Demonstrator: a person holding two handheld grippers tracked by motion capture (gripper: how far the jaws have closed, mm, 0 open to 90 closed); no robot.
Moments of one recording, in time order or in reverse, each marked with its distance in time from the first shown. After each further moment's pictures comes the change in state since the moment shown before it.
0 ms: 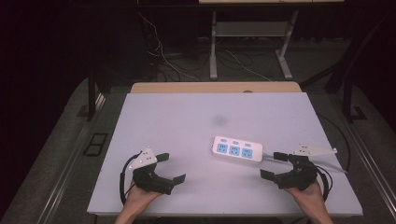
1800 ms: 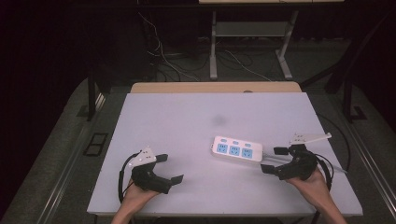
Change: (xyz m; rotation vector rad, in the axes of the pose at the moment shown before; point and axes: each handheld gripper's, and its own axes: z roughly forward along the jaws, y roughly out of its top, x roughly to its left) left arm 0.011 -0.004 0.001 0.049 -0.016 -0.011; right arm -0.010 0.029 0.003 0.154 -0.002 -0.015
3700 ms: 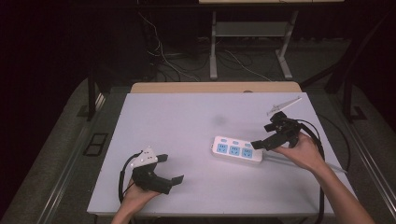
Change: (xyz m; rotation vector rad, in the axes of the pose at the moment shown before) left arm -0.002 0.000 0.002 0.015 0.021 0.017; right arm -0.025 0.085 0.034 0.253 -0.049 -0.109
